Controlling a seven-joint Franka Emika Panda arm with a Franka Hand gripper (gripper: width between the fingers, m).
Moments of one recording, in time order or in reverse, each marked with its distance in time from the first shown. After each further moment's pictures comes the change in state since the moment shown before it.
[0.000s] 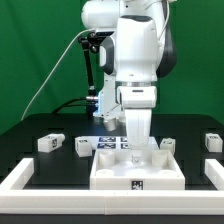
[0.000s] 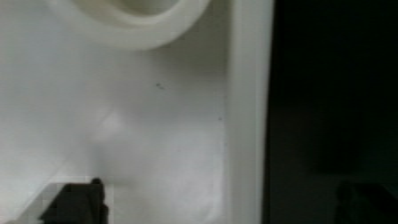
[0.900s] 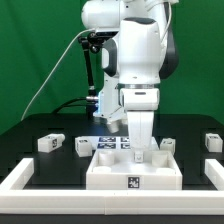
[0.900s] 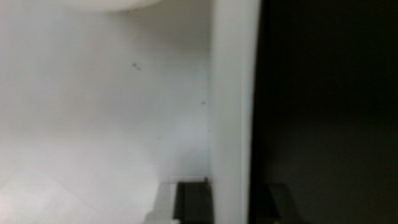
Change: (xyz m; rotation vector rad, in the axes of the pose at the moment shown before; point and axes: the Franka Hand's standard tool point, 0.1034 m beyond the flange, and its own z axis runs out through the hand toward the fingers) arm 0.001 -0.001 0.001 0.003 0.000 0.008
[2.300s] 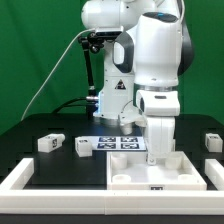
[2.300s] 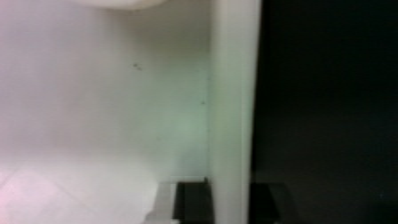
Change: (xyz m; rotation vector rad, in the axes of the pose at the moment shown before) arm 0.035 0.024 -0.001 0.089 -0.031 -0.092
